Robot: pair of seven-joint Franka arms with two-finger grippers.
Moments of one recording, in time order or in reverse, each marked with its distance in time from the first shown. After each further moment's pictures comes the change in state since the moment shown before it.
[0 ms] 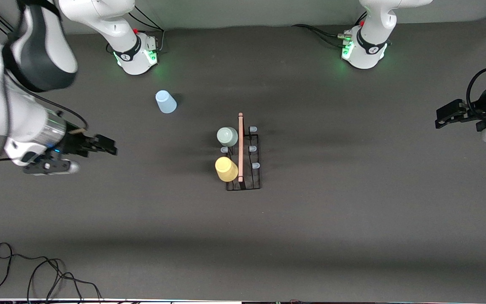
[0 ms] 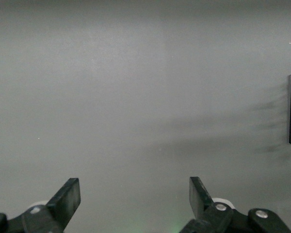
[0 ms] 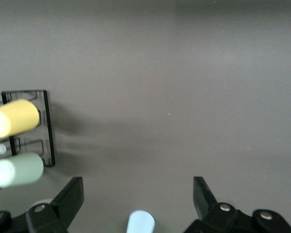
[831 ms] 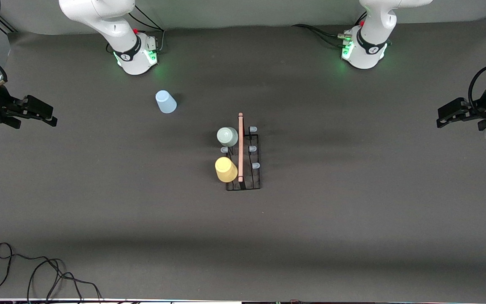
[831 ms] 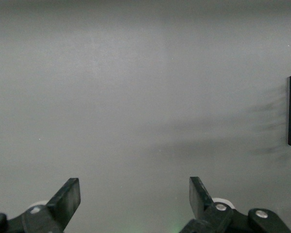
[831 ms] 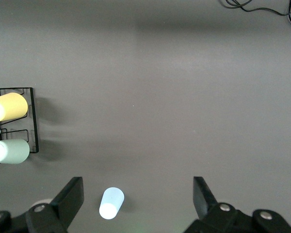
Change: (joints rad) left arm 0.000 -0.004 0.000 0.005 0.000 0.000 -0.002; right arm -0.029 -0.050 -0.032 0.254 -0.112 -0.267 -0.022
